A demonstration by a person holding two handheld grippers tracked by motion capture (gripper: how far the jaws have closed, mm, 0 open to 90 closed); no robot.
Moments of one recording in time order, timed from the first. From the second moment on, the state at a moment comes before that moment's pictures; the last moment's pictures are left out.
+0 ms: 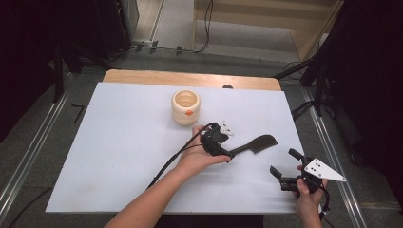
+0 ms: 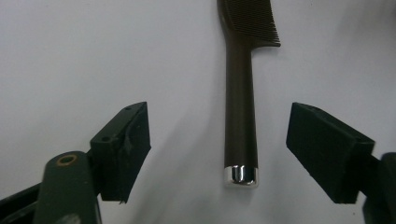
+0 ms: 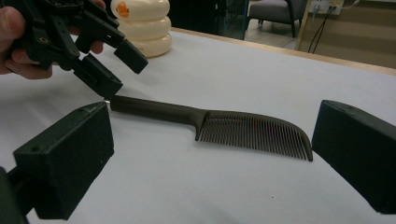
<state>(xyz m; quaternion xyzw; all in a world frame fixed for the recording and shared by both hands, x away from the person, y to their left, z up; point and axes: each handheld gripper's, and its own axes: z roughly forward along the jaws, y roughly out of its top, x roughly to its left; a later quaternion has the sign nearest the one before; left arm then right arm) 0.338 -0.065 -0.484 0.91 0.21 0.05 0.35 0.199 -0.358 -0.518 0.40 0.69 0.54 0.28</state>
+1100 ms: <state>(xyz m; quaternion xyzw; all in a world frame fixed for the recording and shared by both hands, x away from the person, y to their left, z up) 0.329 -0.085 -0.500 0.93 0.18 0.07 0.31 0.199 -0.358 -0.519 0.40 0.69 0.53 0.28</state>
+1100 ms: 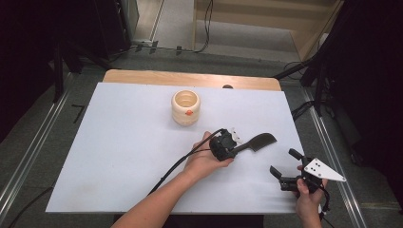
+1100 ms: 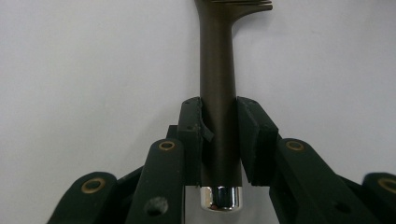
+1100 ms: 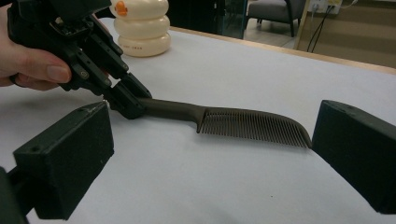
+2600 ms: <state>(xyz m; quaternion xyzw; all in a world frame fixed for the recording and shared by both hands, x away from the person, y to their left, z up) 0.300 0.017 -0.474 0.86 0.23 0.14 0.43 0.229 -0.283 -0.472 0.46 0.65 0.56 0.21</state>
